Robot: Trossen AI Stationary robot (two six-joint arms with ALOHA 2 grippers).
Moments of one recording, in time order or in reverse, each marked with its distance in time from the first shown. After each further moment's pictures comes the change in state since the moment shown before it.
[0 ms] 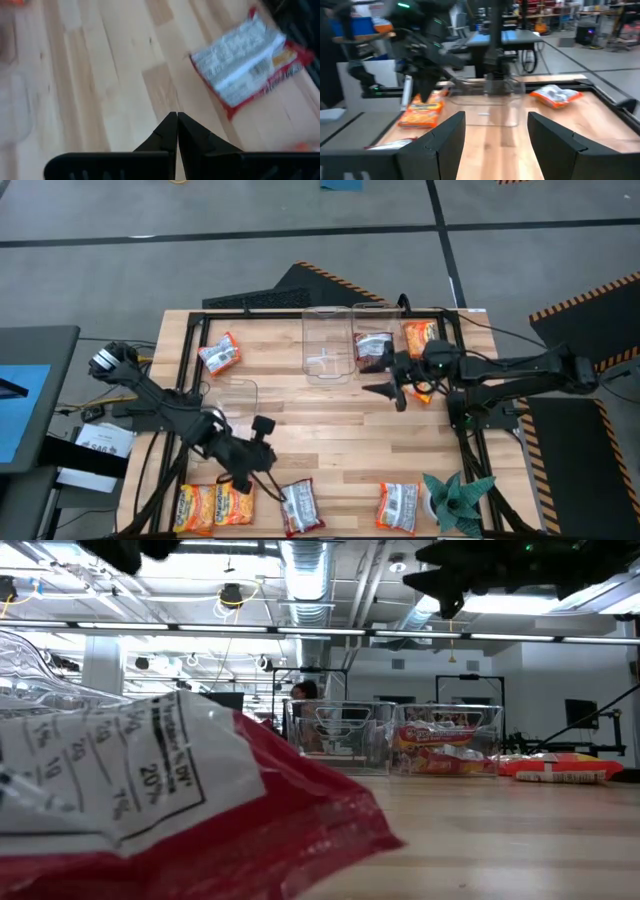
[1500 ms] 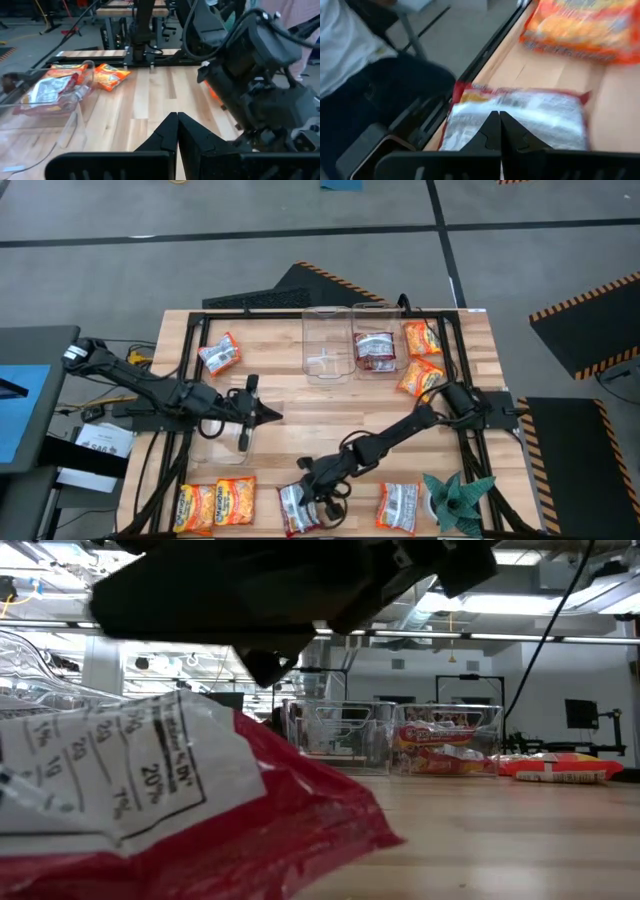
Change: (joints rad) left arm 0.247 -0.450 -0.483 0.750 0.017 0.044; right arm 0.563 1.209 0.897 -0.166 -0.003 0.052
